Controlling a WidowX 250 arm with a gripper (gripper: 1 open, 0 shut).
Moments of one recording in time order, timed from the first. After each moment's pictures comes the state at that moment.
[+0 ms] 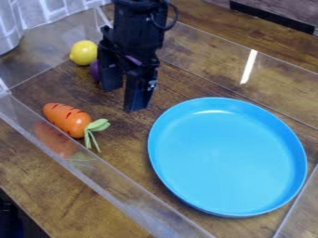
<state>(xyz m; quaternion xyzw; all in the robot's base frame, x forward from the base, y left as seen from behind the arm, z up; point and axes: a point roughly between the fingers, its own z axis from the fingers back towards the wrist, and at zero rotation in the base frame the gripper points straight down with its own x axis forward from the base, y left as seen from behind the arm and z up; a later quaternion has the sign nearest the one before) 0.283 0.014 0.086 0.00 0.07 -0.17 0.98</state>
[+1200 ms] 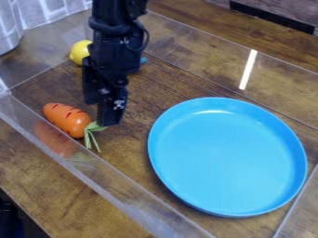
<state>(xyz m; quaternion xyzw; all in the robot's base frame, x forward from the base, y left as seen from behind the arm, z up) 0.269 0.040 0.061 0.01 0.08 -0.25 0.96</state>
